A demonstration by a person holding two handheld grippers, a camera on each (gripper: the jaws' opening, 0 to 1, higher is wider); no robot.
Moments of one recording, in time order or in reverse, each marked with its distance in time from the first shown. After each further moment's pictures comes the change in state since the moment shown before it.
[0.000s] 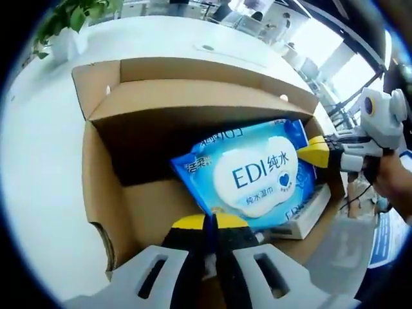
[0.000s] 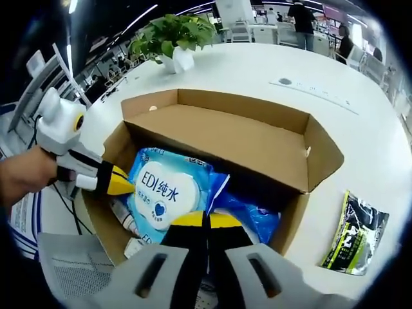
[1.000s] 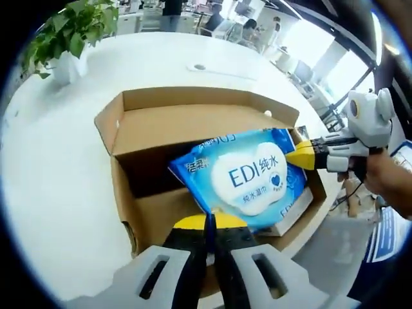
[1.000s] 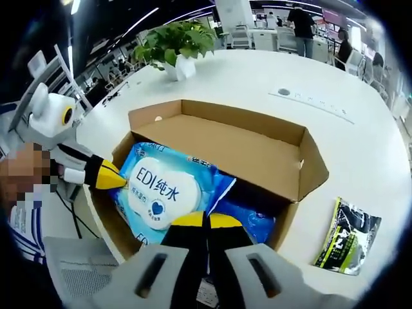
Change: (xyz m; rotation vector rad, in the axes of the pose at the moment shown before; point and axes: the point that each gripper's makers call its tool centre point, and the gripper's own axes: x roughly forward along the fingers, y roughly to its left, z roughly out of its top) left arm -0.050 -0.014 0.022 0.056 -0.071 0.001; right arm -0.025 0.009 0.019 -0.005 -0.035 -0.006
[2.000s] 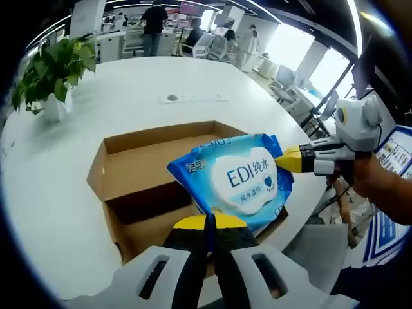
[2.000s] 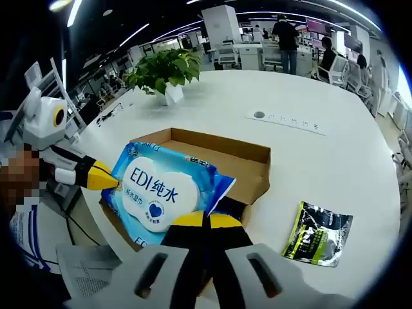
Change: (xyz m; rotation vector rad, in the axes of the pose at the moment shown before) left arm -0.037 -0.066 0.050 0.096 -0.082 -0.066; right arm -0.075 -0.026 0.024 0.041 -0.110 -0.080
